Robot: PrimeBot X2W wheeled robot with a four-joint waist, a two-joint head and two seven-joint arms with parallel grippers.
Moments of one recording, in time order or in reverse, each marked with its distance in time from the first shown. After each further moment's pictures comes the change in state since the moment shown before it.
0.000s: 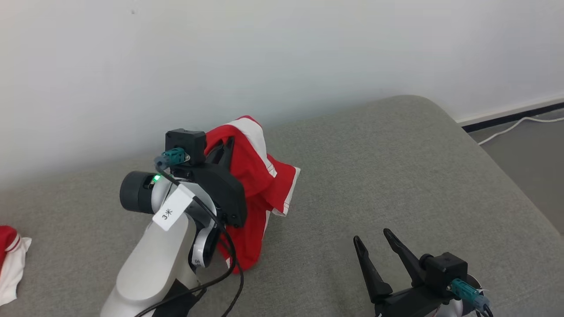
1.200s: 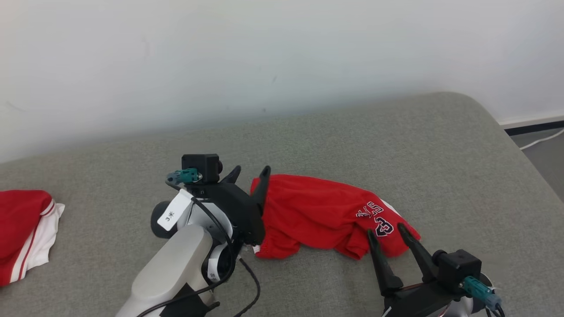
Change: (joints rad) left arm -0.033 0.008 -0.229 0.147 -0.404 0.030 -0.099; right arm 0.003 -0.008 -0.046 0.002 0.004 -0.010 -0.027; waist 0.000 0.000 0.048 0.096
